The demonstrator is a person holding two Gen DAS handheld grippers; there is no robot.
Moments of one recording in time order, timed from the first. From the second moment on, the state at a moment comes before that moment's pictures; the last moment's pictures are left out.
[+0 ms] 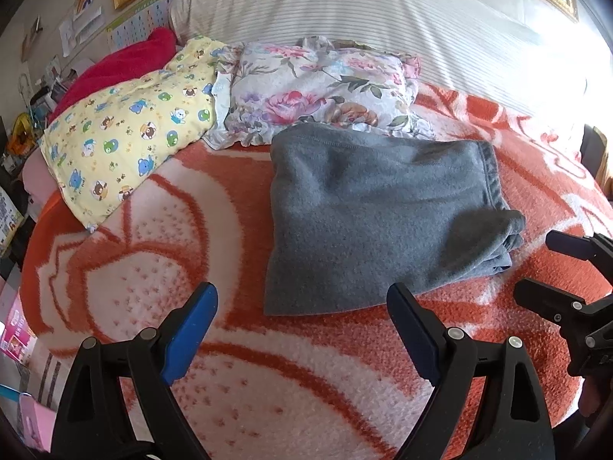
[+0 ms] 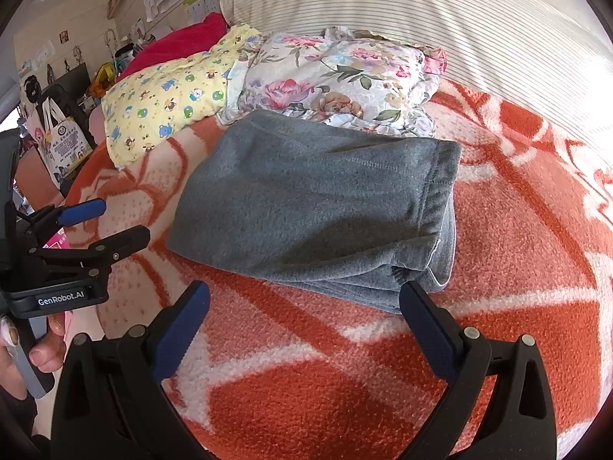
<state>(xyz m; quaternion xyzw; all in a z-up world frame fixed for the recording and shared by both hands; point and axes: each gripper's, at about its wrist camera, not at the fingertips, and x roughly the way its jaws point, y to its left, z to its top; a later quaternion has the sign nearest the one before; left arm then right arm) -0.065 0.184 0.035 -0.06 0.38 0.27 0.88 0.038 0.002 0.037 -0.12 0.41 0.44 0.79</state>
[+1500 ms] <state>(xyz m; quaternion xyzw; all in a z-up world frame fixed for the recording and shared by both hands) -0.016 0.215 0.015 -0.09 0.40 0.26 0.87 0.079 0.031 0.018 -0.12 0.43 0.45 0.77</state>
